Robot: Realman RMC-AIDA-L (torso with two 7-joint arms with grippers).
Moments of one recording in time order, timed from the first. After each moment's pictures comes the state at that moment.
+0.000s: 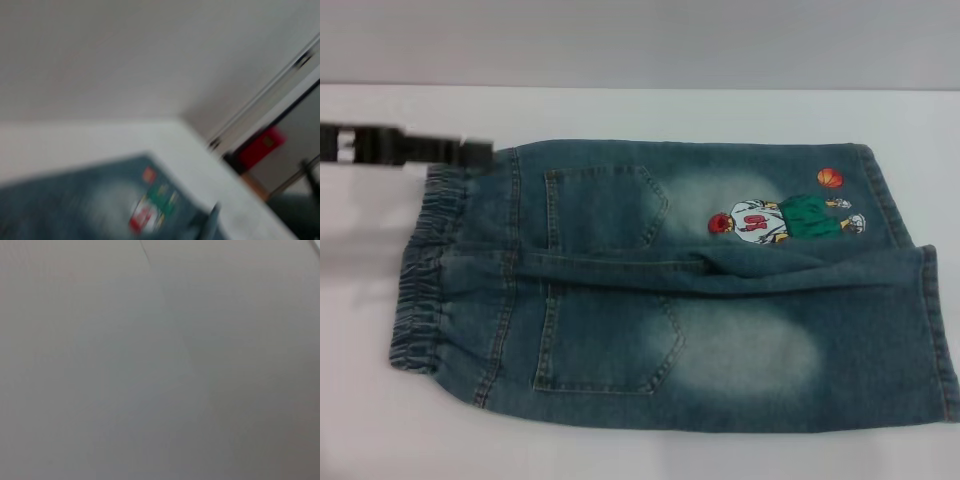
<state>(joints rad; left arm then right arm) -0.57 -1.79 0.93 0.79 1.76 1.67 -2.20 0.26 2.08 -0.65 0.07 -0.27 -1.55 0.47</state>
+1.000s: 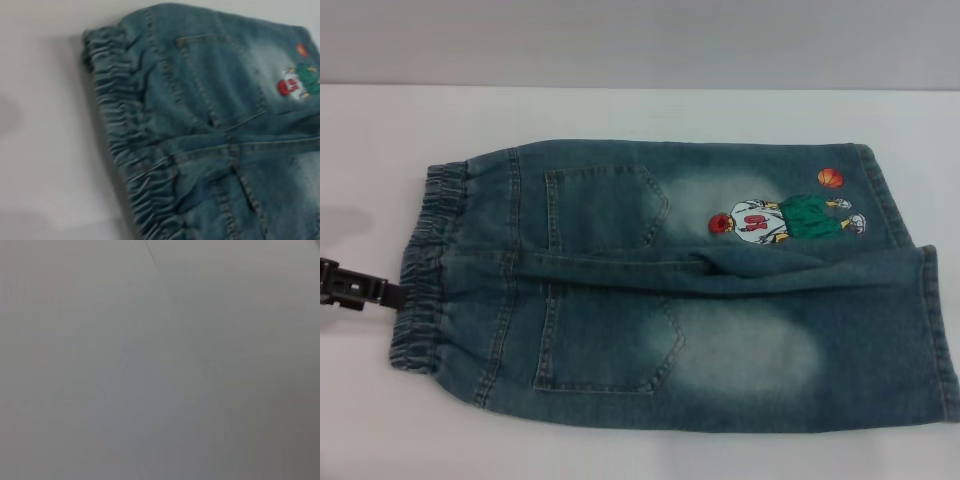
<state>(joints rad) -0.53 -1.79 0.85 0.80 2.29 1.69 -2.38 0.28 2.08 -0.65 0.06 -0.27 -1.55 0.47</state>
